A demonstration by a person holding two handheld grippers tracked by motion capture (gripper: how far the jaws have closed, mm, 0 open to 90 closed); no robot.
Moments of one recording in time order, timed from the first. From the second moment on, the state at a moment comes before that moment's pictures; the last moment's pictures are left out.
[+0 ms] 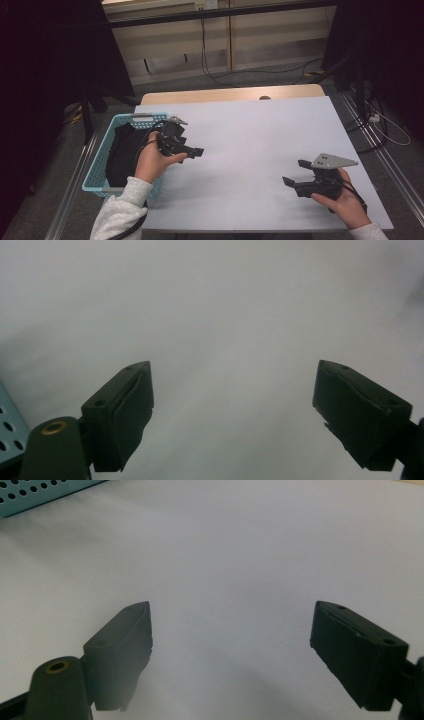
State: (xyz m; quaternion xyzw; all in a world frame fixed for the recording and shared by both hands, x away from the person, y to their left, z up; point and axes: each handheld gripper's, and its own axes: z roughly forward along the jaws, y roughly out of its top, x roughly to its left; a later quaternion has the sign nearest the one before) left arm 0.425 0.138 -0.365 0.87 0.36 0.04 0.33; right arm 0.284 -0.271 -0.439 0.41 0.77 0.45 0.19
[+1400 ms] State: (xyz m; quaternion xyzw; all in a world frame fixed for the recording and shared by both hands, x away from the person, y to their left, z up) left arm 0.384 0.142 -0.423 0.86 0.36 0.02 0.36; right arm 0.274 -0.271 -0.440 0.41 0.77 0.44 0.19
